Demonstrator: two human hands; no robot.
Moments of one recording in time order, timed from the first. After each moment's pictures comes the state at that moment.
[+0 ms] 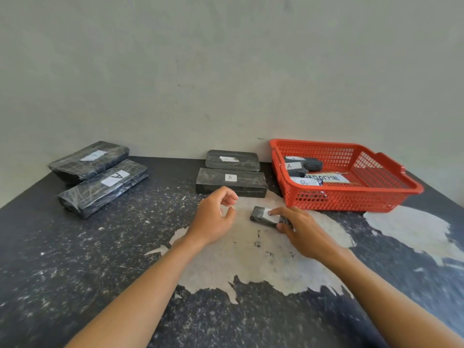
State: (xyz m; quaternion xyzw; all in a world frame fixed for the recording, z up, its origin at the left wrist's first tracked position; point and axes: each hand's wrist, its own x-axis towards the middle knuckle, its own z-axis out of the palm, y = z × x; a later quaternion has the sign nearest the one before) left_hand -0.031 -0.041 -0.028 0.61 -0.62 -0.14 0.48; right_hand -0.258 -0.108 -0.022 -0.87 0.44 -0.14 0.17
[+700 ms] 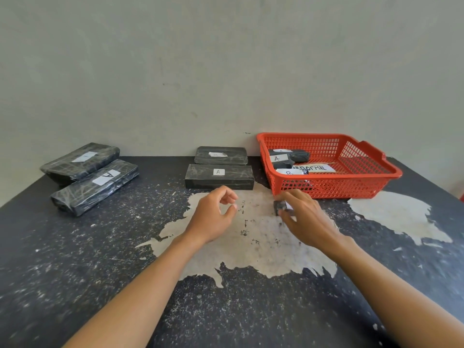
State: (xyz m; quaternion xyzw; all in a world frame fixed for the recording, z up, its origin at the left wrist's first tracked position) left_hand -0.061 -0.031 -0.025 0.61 -0.64 -0.15 0.44; right_hand -0.292 -0.100 -0.015 -0.87 0.44 -0.21 0.07
